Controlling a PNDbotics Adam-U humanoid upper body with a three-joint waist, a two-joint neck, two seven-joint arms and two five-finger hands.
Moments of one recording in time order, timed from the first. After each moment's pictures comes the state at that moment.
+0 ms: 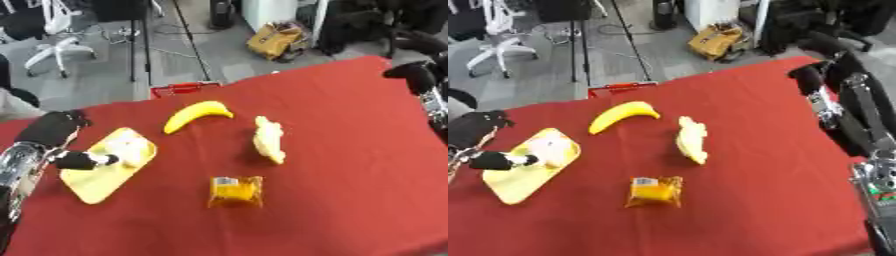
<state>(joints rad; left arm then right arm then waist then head) -0.58 0.45 -0.07 -1.18 -1.32 0.01 -0.20 -0.28 -0.41 -0.01 -1.87 0.16 -0.19 -0.06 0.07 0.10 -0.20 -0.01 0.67</state>
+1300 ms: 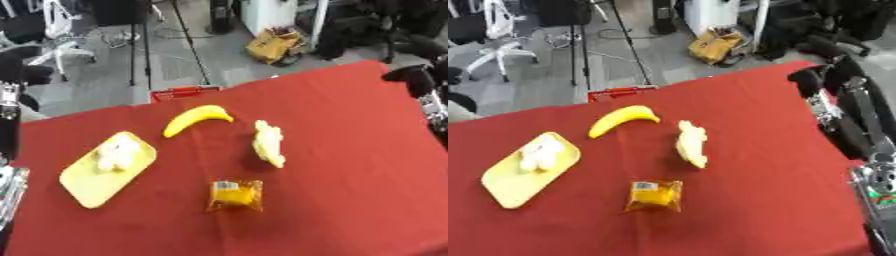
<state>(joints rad) -0.38 0.38 0.01 -1.73 -0.11 -0.16 0.29 -0.28 -0.41 -0.02 -1.87 0.16 -0.19 -0.06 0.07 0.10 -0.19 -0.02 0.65</state>
